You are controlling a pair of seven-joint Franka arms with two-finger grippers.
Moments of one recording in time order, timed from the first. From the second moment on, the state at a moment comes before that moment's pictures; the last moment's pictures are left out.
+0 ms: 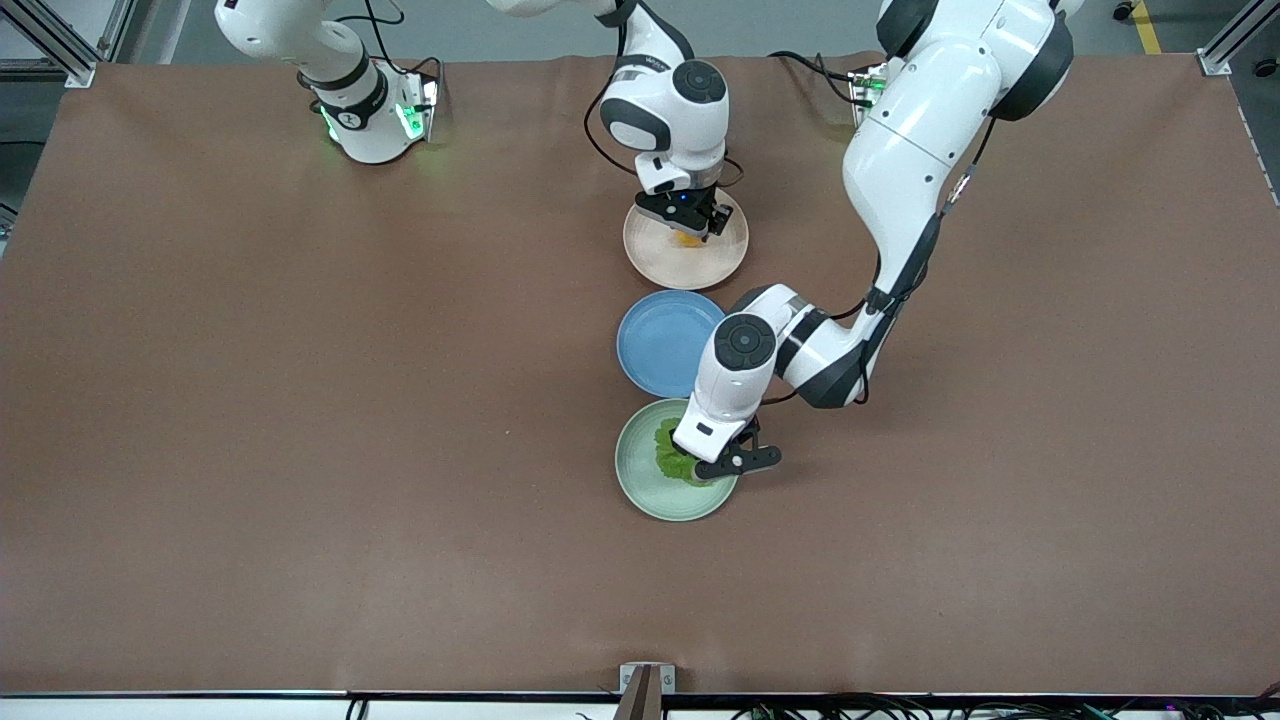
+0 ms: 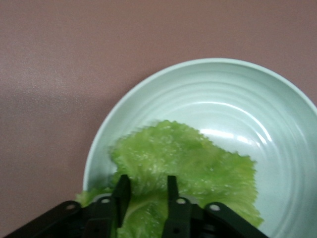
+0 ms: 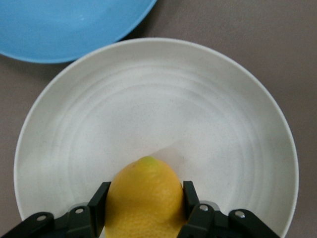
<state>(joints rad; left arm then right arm) -0.44 0.91 -0.21 -1.39 0.29 2.43 -0.98 1.19 0.61 -0.02 -1.80 -0.02 2.44 1.68</state>
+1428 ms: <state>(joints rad) -0.39 0.76 -0.21 -1.39 0.17 2.28 -0.98 0.26 0.18 -0.05 -2.19 -0.02 2.37 0.23</state>
